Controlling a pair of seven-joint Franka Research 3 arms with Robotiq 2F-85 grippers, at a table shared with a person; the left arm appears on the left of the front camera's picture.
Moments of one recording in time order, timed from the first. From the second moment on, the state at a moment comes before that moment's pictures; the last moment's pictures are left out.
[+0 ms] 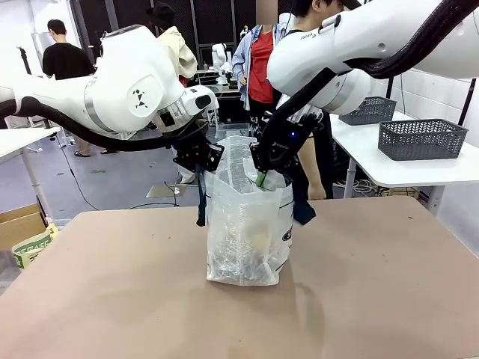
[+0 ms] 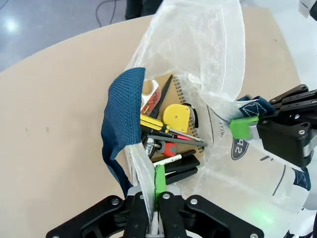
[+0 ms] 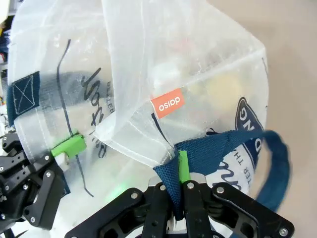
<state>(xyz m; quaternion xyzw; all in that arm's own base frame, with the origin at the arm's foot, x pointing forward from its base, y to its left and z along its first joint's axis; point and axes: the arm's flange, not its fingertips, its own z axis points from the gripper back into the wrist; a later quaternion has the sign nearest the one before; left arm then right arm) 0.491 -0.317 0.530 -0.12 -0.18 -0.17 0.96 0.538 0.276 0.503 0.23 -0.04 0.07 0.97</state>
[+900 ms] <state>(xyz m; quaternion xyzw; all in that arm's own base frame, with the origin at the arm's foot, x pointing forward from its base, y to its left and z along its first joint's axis) 0.491 -0.318 0.531 -0.12 -0.18 -0.17 0.96 0.540 0.275 0.503 0.23 -0.04 0.07 0.97</state>
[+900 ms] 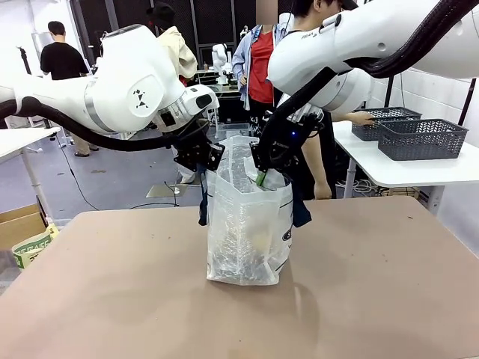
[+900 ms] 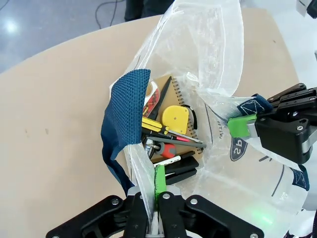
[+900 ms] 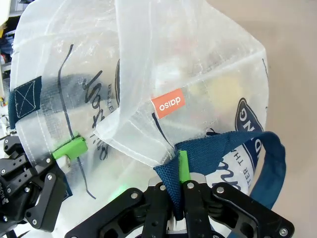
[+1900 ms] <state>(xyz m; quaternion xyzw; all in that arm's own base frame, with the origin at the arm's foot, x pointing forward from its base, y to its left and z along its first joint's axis) 0.492 -0.332 0.524 -0.16 -0.17 -0.20 0.95 0.551 0.310 0.524 0.17 -0.04 -0.09 0.98</state>
